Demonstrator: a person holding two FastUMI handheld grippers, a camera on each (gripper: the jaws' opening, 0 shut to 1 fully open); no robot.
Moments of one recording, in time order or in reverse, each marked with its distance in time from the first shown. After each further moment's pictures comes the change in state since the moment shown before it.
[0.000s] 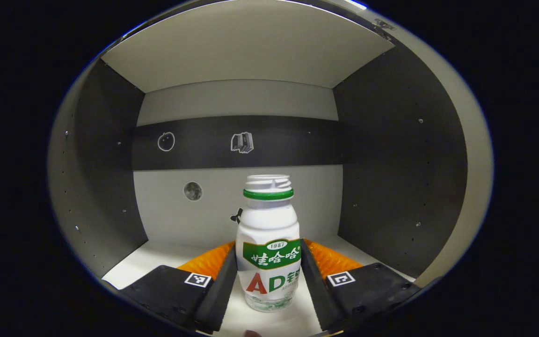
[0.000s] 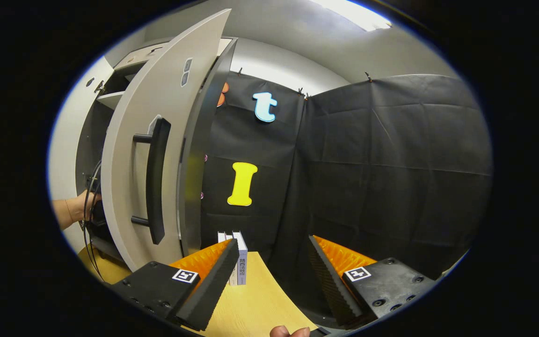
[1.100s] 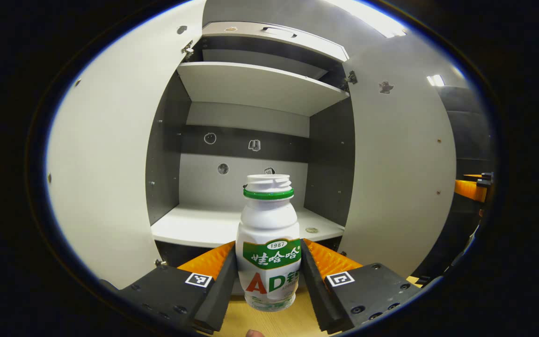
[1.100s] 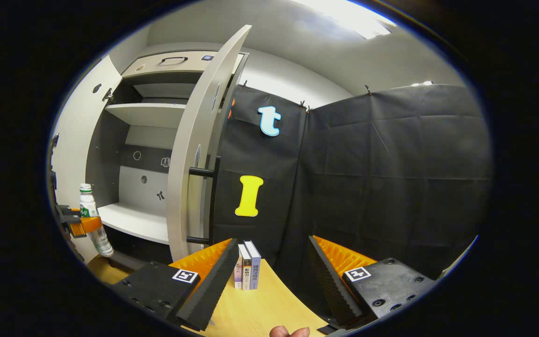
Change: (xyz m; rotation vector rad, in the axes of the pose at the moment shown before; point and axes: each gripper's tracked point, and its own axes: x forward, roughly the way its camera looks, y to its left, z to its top) left arm -0.278 0.016 -0.067 -0.111 -0.037 -0.112; right arm -0.050 0.039 0.040 0.012 -0.065 -0.023
